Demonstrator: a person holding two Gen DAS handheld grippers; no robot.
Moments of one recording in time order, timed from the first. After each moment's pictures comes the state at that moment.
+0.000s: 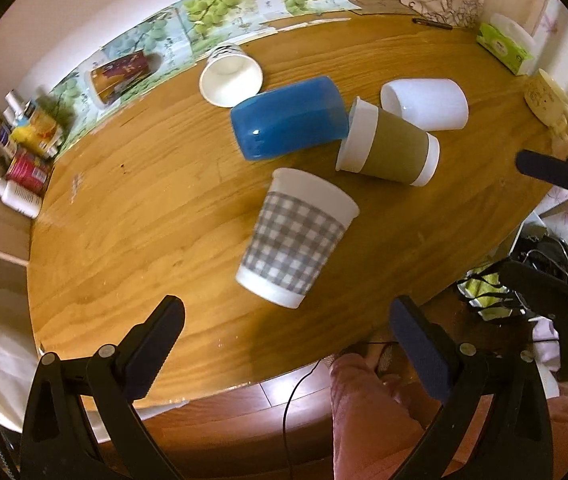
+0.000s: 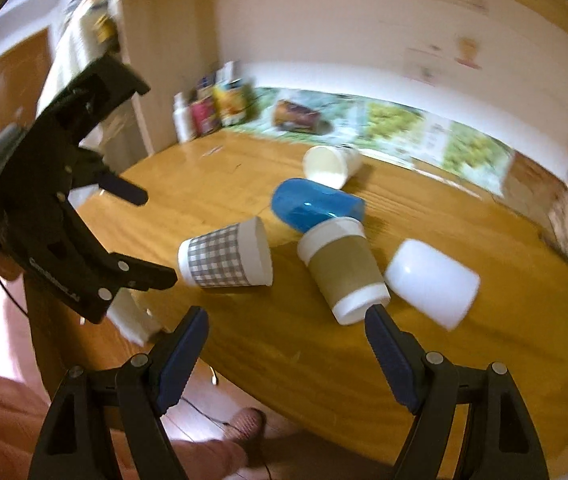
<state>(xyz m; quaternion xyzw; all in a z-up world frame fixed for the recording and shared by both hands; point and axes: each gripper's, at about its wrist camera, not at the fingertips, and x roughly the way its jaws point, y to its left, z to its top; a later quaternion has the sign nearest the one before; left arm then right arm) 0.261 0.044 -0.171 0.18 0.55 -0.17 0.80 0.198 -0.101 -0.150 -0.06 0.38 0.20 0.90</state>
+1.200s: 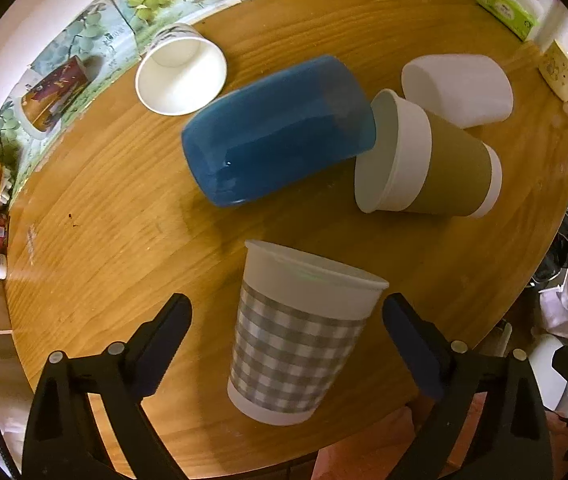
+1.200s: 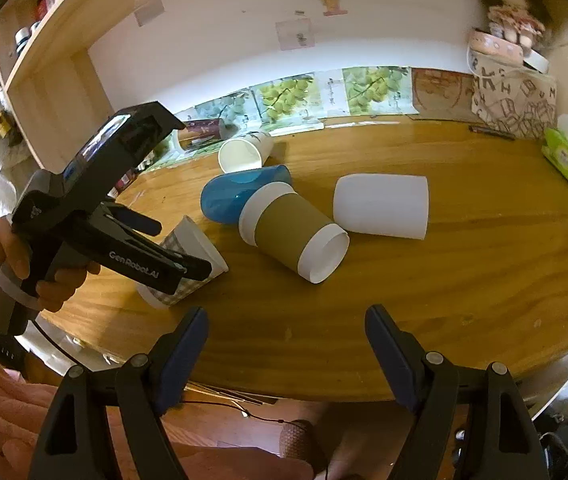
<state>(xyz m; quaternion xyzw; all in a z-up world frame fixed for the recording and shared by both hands) 0.338 0.018 -0.218 0.22 0.59 -0.21 0.74 0.184 -0.118 -0.178 0.10 0.40 0.06 0.91</state>
